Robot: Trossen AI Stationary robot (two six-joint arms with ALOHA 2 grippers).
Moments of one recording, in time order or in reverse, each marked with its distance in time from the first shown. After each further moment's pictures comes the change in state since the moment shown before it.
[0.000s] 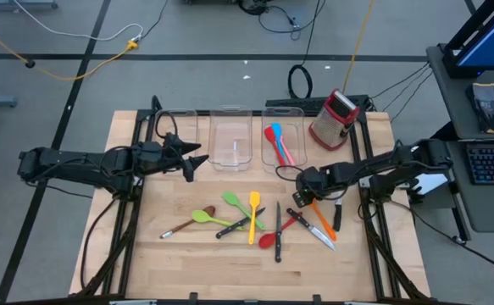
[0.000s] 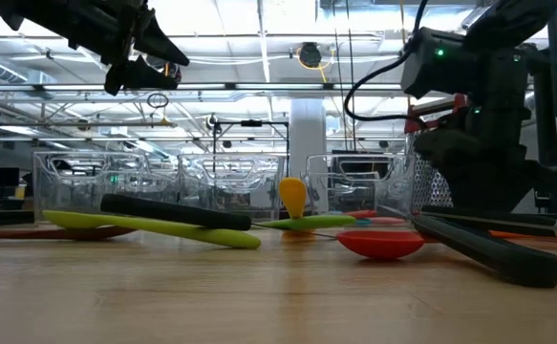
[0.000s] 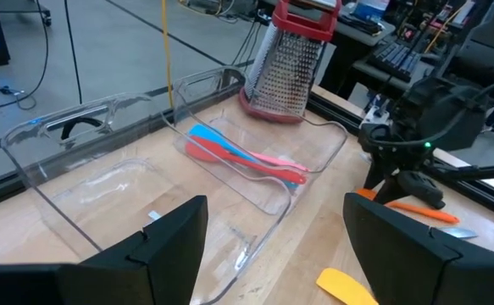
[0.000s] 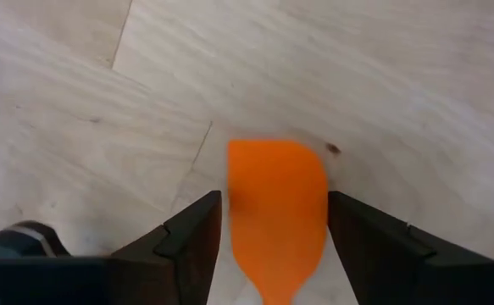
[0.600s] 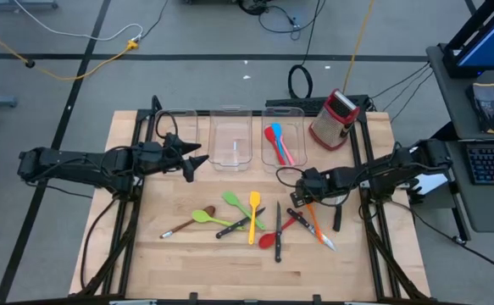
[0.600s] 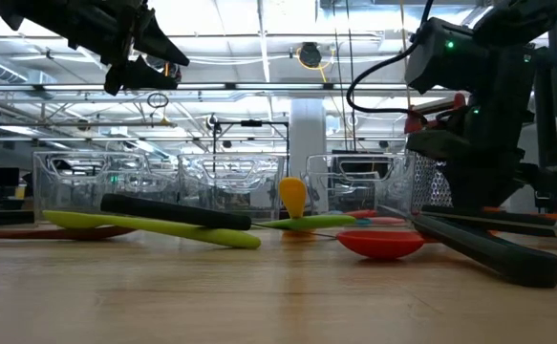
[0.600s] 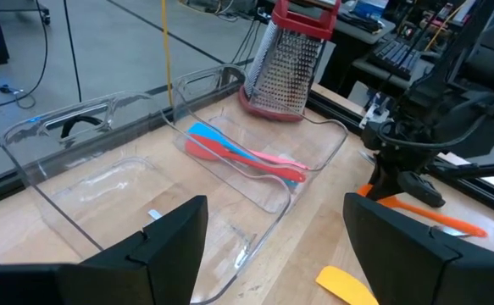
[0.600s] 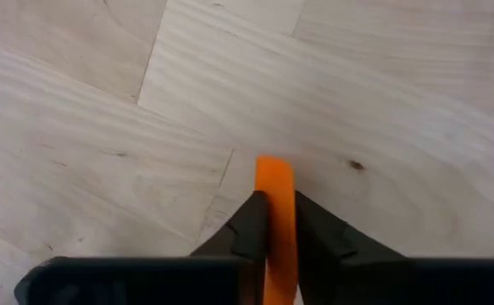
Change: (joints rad) left arm 0.000 0.000 0.000 -0.003 0.000 -0.001; right arm 0.070 0.001 -0.008 0.052 0.081 0.141
